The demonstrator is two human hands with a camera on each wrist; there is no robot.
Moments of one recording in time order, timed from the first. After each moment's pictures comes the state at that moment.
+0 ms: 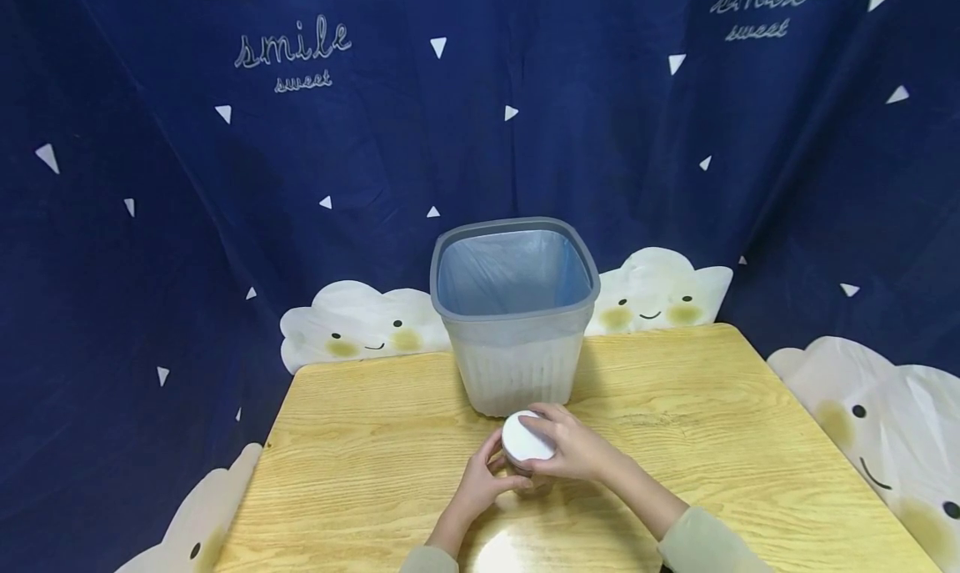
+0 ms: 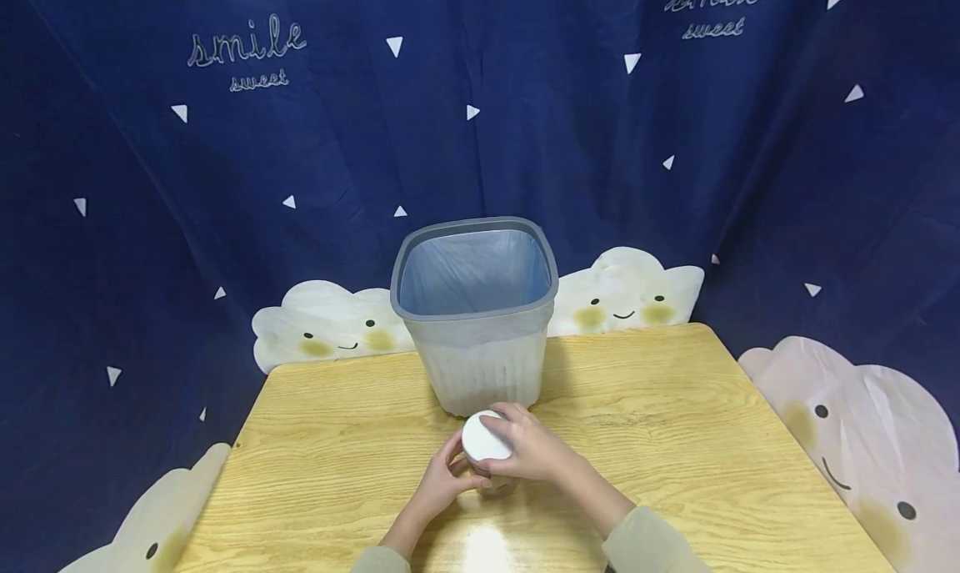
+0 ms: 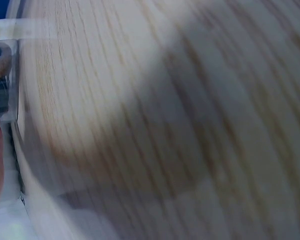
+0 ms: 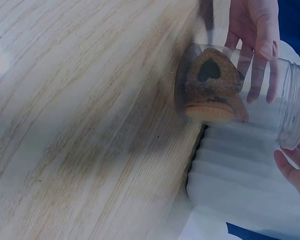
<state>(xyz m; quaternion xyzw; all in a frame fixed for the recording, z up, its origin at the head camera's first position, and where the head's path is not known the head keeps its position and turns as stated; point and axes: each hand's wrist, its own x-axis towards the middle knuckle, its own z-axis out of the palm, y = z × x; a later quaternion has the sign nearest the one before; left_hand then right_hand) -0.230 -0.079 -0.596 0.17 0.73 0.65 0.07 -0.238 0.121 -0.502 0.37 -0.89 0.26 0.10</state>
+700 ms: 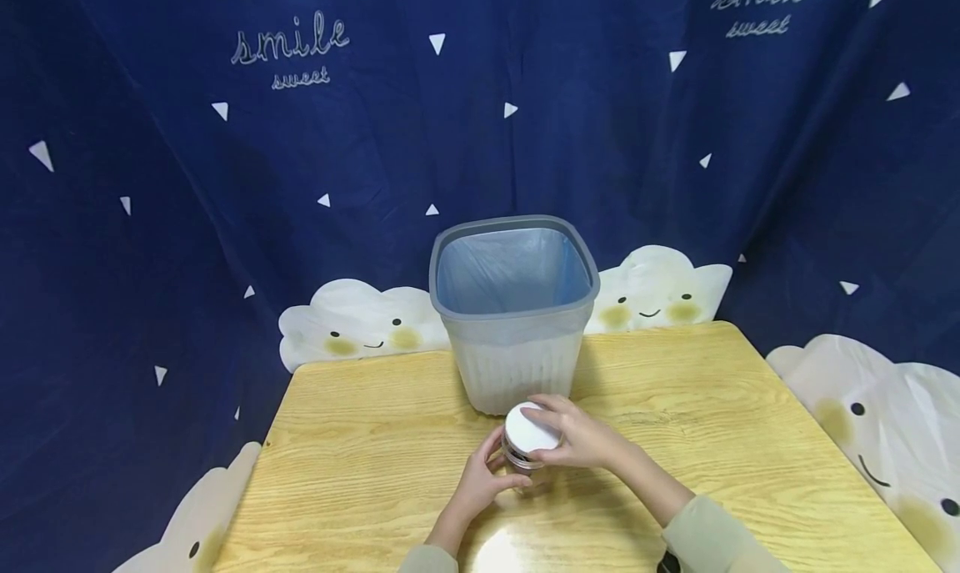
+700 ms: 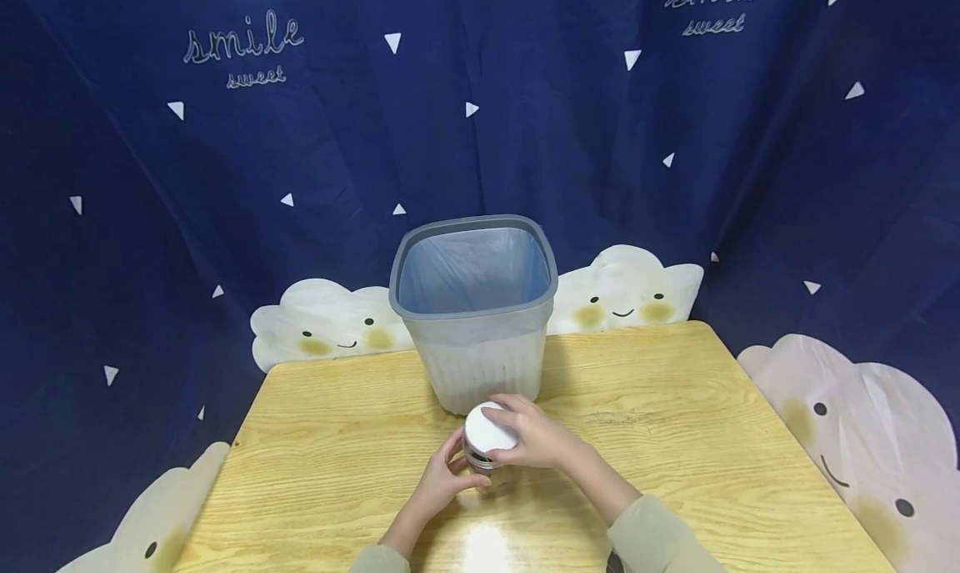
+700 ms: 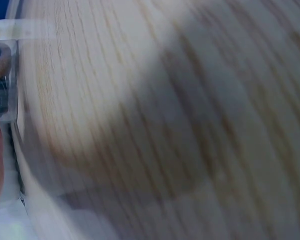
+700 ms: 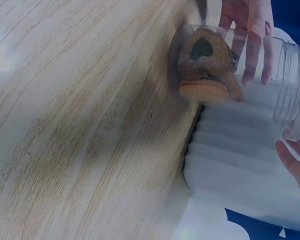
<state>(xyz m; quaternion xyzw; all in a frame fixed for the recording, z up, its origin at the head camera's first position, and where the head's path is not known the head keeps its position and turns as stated) -0.223 -0.080 -0.577 0.18 0.72 0.66 0.08 -0.249 0.132 -0.495 0.41 -0.88 0.25 0.08</state>
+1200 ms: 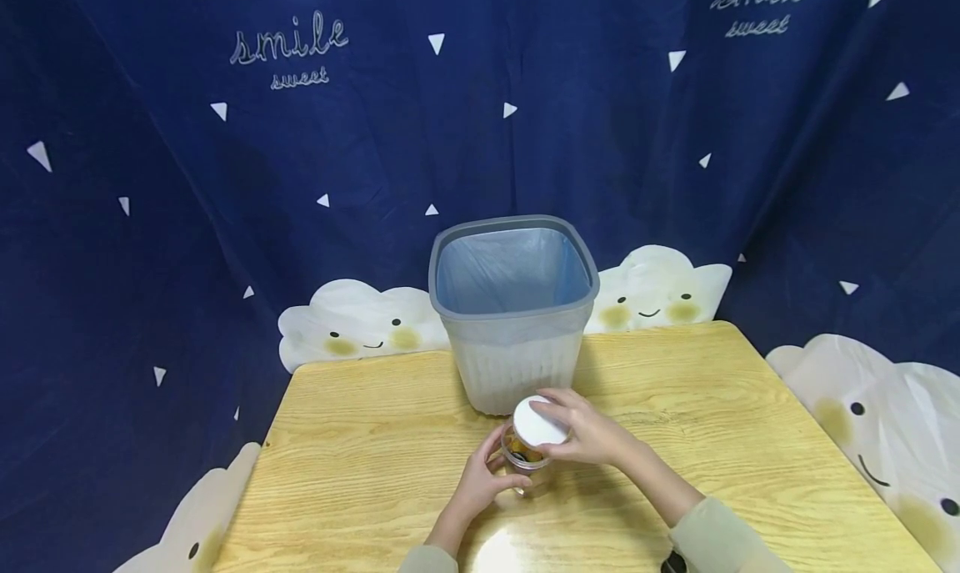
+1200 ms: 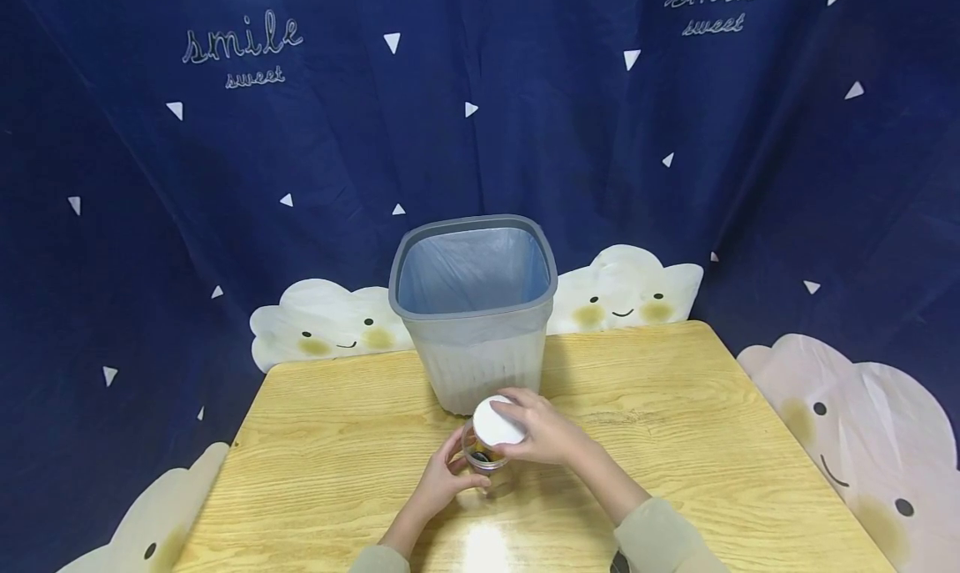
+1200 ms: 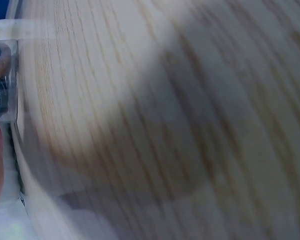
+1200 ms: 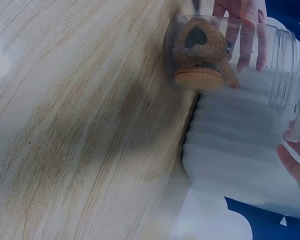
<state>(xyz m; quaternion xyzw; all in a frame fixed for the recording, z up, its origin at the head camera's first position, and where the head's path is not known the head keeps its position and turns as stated) -0.230 -0.079 -0.595 0.18 0.74 0.64 0.06 -0.250 0.143 -0.491 0.39 -0.88 0.25 0.11</state>
